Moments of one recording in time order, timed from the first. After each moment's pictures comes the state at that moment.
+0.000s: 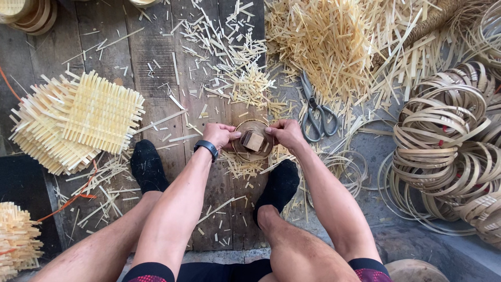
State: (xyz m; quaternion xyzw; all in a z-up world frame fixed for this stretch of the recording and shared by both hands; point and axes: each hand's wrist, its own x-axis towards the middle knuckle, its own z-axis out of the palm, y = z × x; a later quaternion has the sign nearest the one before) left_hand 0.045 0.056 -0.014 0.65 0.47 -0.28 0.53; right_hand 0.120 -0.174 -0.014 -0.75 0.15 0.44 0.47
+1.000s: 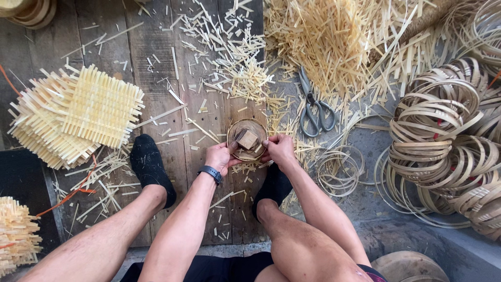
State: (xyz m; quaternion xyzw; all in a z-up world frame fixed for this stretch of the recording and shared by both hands) left_hand -0.035 0.023 -0.022 0.38 0.53 -0.19 0.73; right_hand 0.052 -0.165 0.012 -0.73 0.25 0.42 0.47
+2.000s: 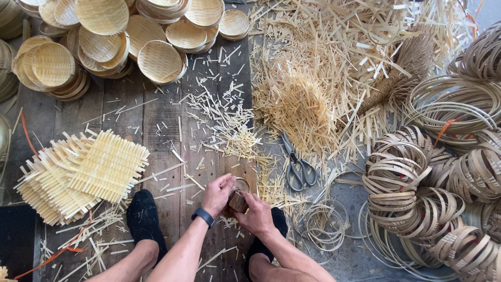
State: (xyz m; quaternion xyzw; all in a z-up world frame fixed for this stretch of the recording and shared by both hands) left_hand 0.002 0.028 -0.002 0.77 0.26 -0.02 0.59; right_hand 0.010 -0.137 0.067 -0.90 -0.17 0.16 0.37
